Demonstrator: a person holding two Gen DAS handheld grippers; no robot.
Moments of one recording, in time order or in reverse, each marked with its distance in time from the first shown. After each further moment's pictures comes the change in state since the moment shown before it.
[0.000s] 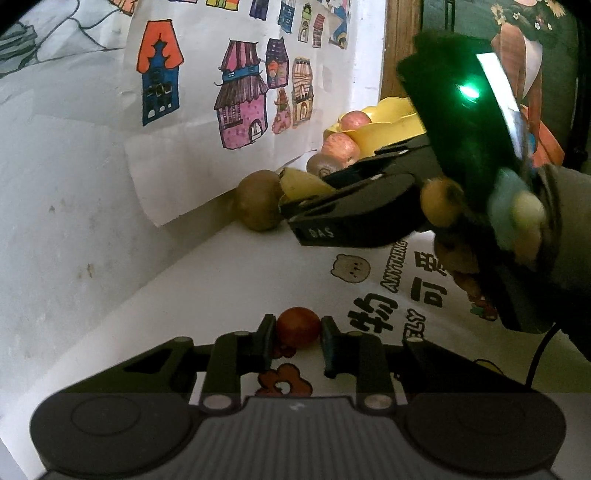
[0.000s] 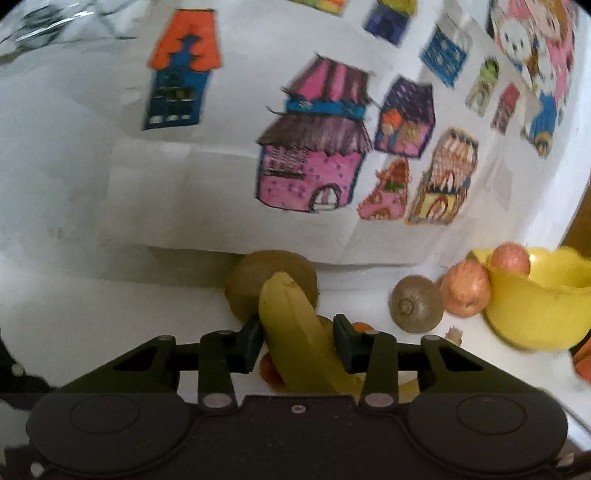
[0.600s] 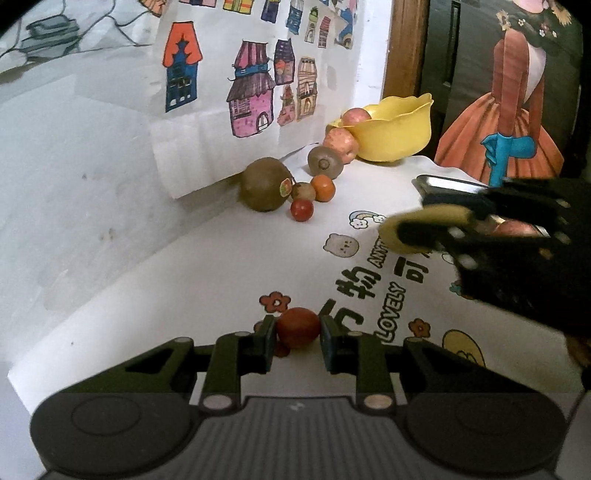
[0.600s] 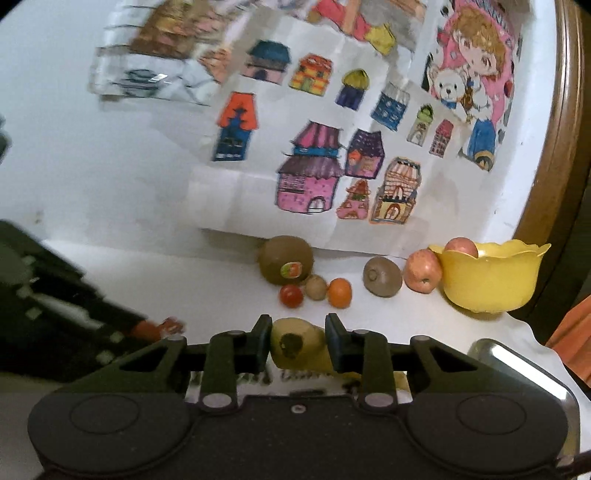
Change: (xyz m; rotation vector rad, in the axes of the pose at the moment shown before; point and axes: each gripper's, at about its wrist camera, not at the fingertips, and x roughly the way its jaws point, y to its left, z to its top) left arm -0.027 -0.005 -0.019 -0.043 0.016 0.005; right arm -0.140 0.014 -0.063 0.054 -0.103 0.004
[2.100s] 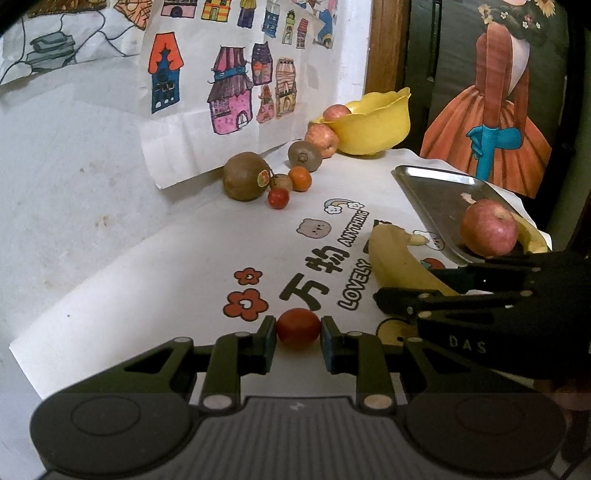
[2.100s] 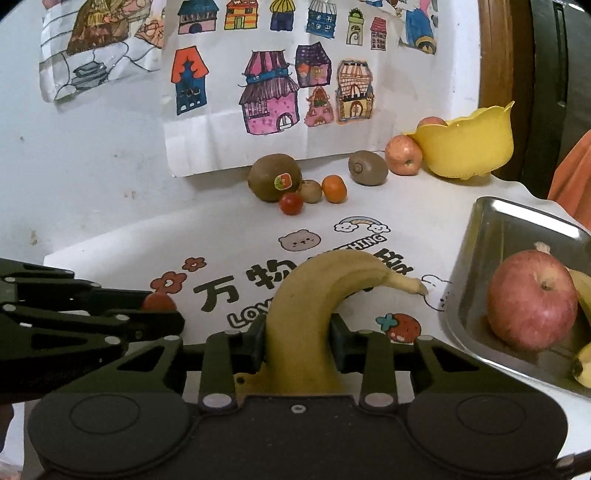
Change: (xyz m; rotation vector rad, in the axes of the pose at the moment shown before) left arm -0.017 -0.021 -0.017 0.032 -0.005 -0.016; right arm -0.007 0.009 -0.039 0.363 0.190 -0.021
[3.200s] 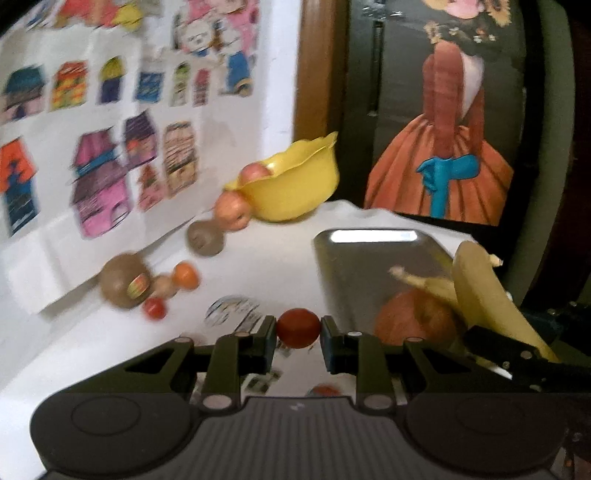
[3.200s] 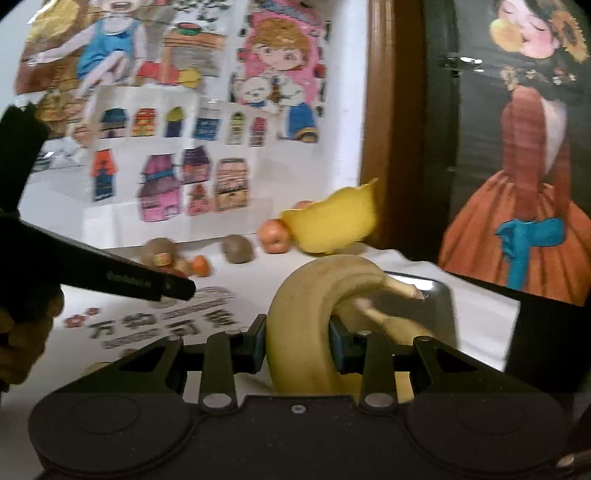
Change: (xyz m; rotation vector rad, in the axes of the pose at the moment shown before) left arm 0.046 -0.103 0.077 0.085 -0.144 -0.107; right arm -0.093 -0.106 -0.020 0.014 -0.284 -0.279
